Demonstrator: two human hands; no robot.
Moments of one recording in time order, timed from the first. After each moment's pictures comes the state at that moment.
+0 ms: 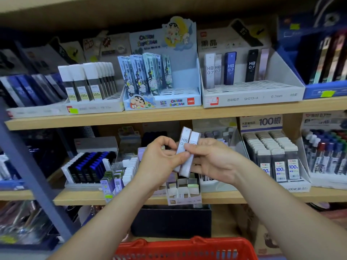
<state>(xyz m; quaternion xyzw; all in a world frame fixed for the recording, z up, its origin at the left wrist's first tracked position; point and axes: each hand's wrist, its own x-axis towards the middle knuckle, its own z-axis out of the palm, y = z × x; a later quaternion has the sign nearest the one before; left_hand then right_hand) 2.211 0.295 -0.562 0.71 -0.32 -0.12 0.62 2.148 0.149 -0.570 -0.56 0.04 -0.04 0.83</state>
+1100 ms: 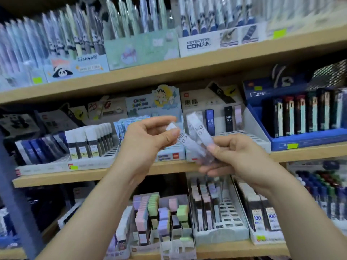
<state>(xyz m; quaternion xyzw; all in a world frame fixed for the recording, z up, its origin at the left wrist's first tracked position) 2.189 0.268 -0.418 0.60 -0.41 0.00 0.69 2.067 0.115 -0.458 -0.73 0.00 -0.24 0.64</state>
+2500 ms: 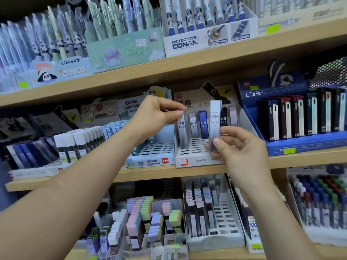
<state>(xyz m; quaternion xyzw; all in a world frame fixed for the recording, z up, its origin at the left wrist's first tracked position) 2.227 0.202 -0.368 0.70 -0.51 0.06 0.50 2.081 0.095 -0.470 -0.62 0.07 -0.51 0.60</state>
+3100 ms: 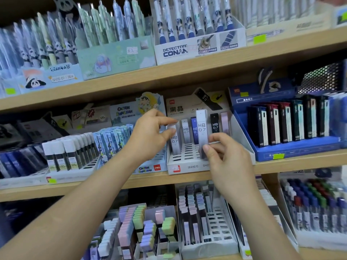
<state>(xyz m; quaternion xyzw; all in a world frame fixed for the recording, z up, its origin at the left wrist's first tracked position) 2.227 0.198 -0.394 0.77 -0.48 0.28 0.31 2.080 0.099 -0.470 -0.76 0.17 -0.51 0.37</state>
